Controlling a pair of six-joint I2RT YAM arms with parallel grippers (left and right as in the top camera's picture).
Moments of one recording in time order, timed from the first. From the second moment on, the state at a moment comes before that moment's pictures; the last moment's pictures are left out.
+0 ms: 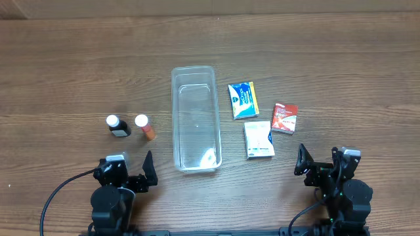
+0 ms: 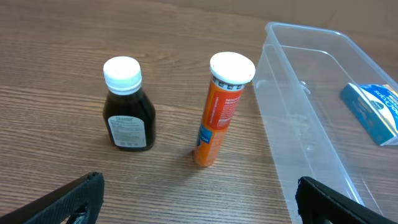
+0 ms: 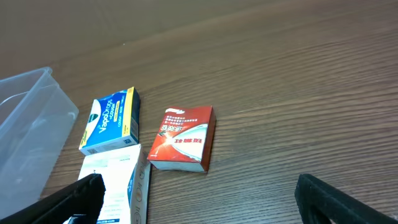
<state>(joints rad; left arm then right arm) -0.04 0.01 0.14 -0.51 -0.02 -0.18 -0.05 0.02 0.16 -0.51 -0.11 0.22</state>
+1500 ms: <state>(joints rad) -0.04 0.01 0.14 -0.51 -0.02 -0.18 -0.04 1.14 1.41 -1.07 -0.32 0.31</state>
